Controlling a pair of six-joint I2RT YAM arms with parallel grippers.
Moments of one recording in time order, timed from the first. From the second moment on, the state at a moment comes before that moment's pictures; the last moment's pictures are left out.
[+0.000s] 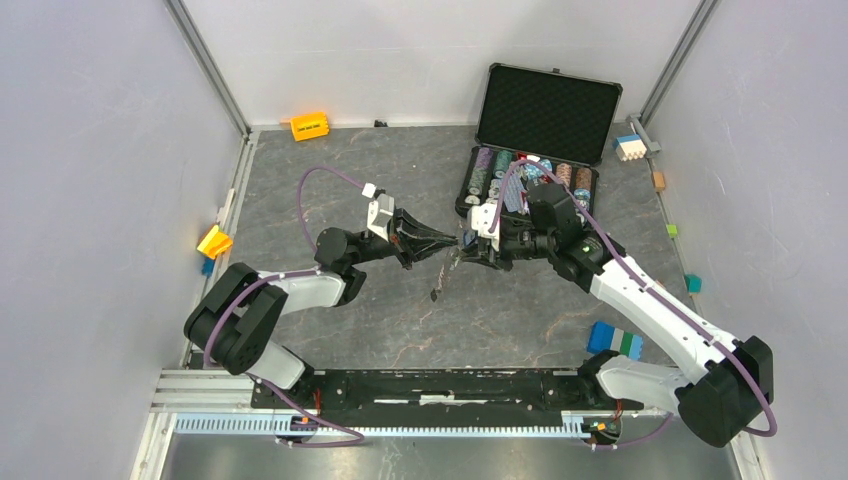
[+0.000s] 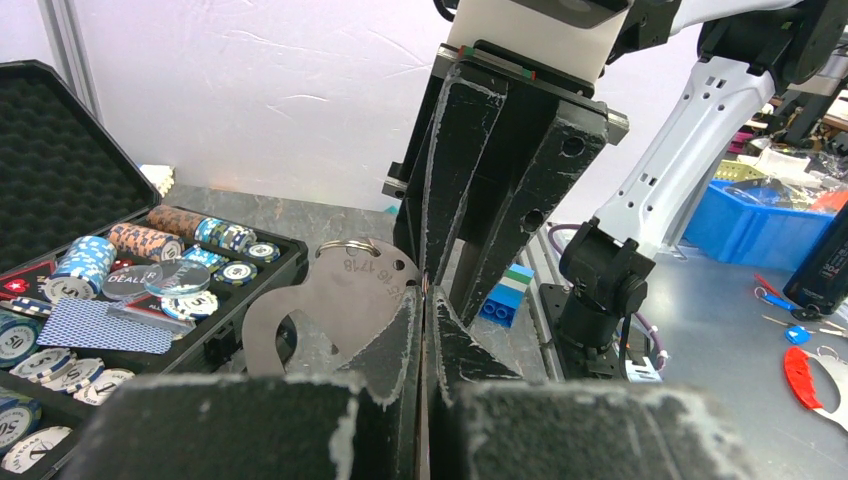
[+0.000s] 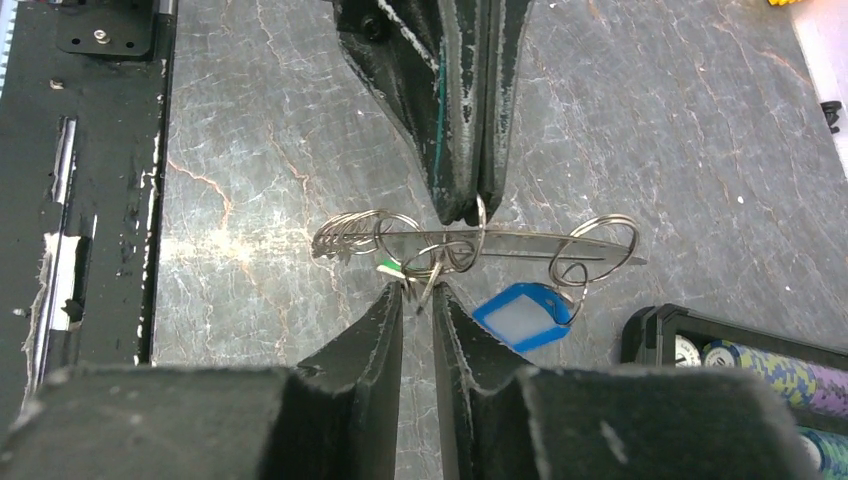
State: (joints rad) left arm -0.59 1.51 0.55 1.47 0.84 -0.53; right arm 0.58 1.13 0.93 -0.35 -0.75 -0.61
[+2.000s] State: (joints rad) left arm -0.59 1.51 0.55 1.47 0.89 -0.54; right arm 0.58 1.10 0.99 -0.56 -0.63 -0.75
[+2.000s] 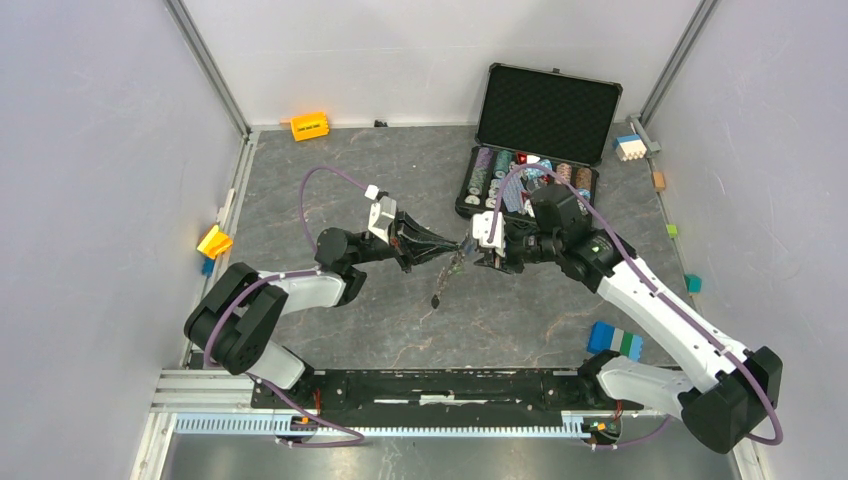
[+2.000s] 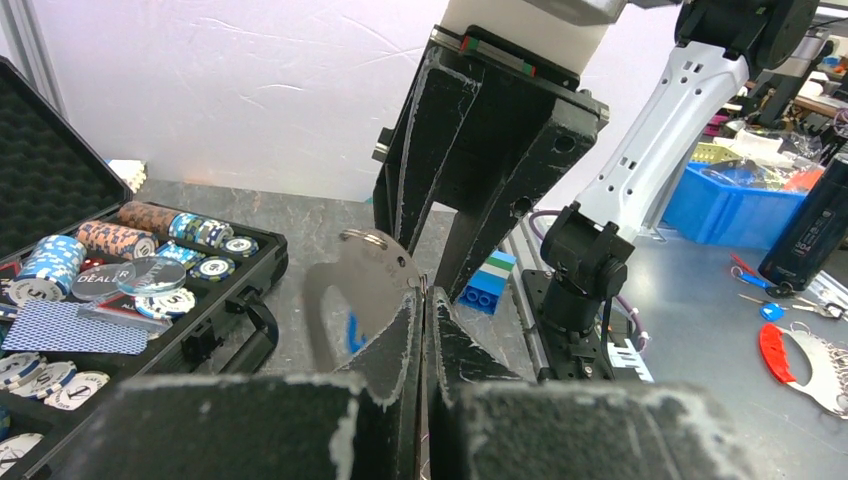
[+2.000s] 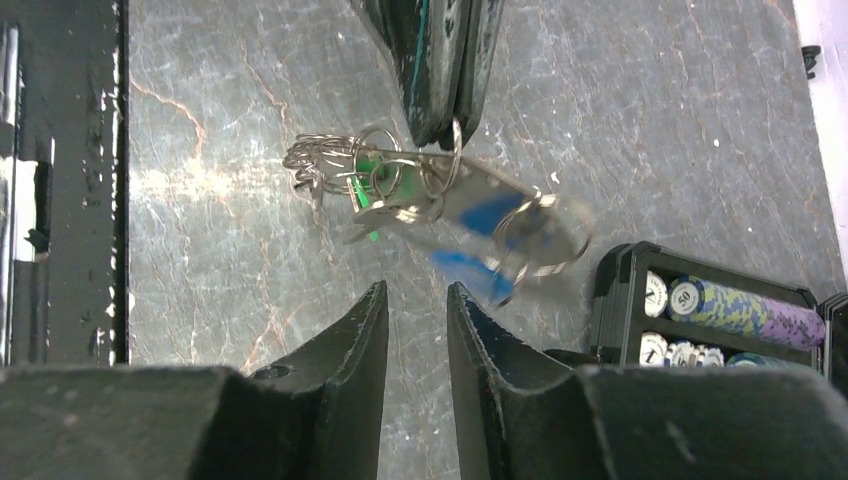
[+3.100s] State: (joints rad) left arm -0.60 1.51 0.55 1.47 0.90 -0.54; right arm 0.58 1.16 0.96 -0.44 -0.75 -0.68
